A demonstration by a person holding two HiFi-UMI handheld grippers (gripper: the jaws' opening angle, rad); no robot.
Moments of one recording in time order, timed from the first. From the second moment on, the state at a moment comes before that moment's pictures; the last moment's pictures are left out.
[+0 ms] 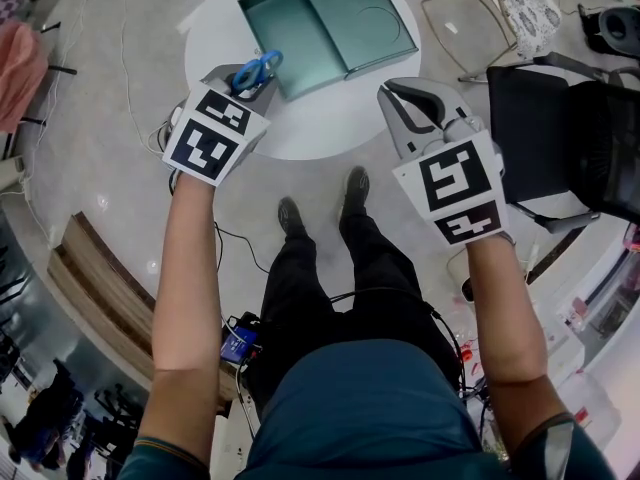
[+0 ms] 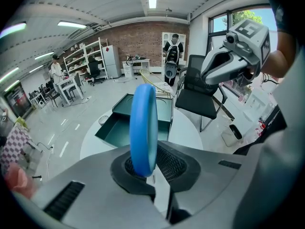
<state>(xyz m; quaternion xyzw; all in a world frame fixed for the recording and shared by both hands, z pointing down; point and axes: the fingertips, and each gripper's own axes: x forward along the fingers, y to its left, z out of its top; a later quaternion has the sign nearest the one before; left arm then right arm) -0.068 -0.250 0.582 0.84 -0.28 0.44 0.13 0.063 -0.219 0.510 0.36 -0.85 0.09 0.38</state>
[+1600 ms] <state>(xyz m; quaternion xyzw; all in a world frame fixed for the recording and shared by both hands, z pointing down) -0.021 -0.292 0.647 0.84 -0.23 0.47 0.16 0.075 -0.246 0.547 0.36 -0.84 0.12 0.39</state>
